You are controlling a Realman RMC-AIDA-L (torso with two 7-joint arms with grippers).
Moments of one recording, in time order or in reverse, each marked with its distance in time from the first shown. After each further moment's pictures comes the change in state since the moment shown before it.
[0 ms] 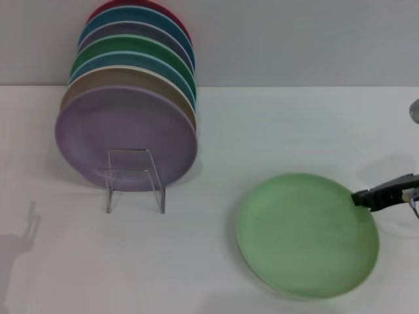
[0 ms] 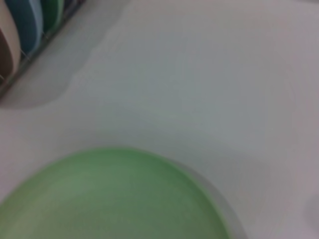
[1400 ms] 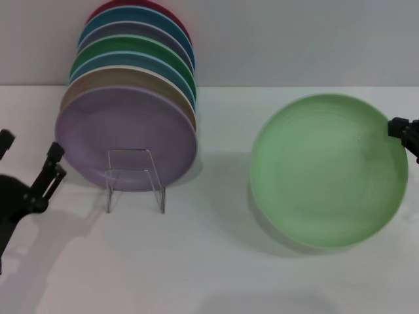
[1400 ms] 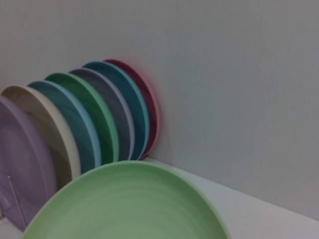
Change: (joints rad) left arm -0.096 0.070 0.033 -0.003 0.271 -0.014 -0.135; right arm -0.294 0.006 0.124 0.210 0.606 -0.069 -0.576
